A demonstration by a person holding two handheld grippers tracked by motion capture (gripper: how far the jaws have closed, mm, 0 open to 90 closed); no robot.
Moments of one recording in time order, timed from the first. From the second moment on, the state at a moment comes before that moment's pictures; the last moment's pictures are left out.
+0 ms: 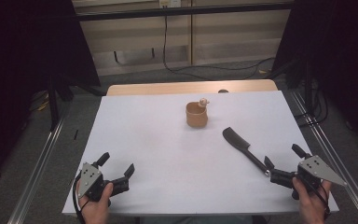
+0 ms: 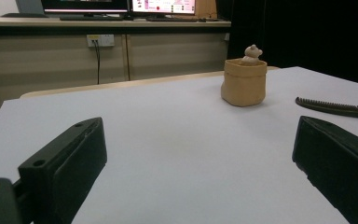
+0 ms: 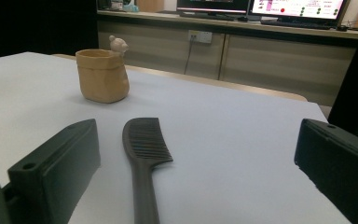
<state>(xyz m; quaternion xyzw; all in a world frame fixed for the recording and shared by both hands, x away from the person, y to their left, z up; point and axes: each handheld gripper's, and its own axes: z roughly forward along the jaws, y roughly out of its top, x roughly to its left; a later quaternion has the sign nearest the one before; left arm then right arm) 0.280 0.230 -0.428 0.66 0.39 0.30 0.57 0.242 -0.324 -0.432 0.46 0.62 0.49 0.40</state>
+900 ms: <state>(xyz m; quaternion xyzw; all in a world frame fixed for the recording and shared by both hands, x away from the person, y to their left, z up) 0.280 0.228 -0.429 0.67 0.38 0.30 0.56 0.254 -0.309 -0.421 0.46 0.67 0.49 0.31</state>
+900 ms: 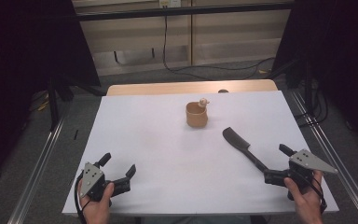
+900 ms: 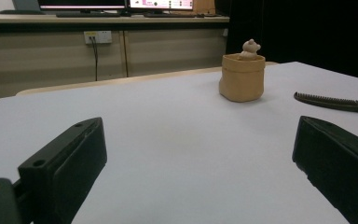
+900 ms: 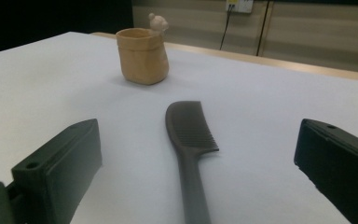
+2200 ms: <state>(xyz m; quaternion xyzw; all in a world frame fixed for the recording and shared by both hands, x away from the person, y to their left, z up) 0.283 0.226 -0.430 0.68 0.37 0.30 0.56 0.326 -0.301 -0.408 0.48 0.77 0.39 0.13</state>
